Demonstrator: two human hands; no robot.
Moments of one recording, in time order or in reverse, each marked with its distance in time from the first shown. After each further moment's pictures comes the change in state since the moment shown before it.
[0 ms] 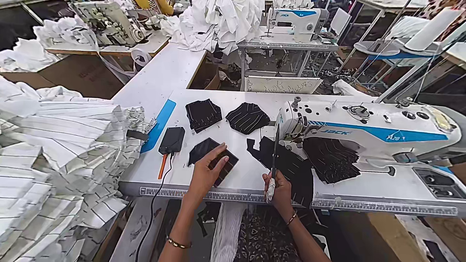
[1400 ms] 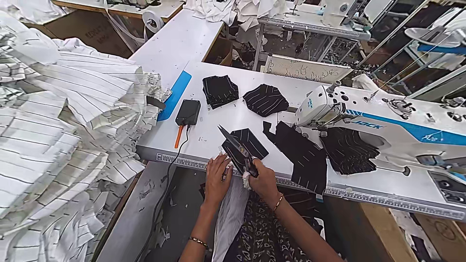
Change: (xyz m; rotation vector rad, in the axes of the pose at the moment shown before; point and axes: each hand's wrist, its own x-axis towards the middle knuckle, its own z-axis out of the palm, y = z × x) left_hand -0.114 -0.100 0.043 0.401 0.316 0.162; right_hand -0.033 -0.037 0.067 -0.650 -0.365 -0.212
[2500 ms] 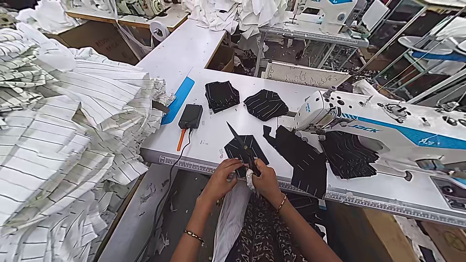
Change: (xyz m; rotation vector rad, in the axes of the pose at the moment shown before) left_hand 0.038 0.008 -0.023 -0.348 -0.499 0.058; right_hand 0.014 0.003 -0.017 0.172 -0.205 0.155
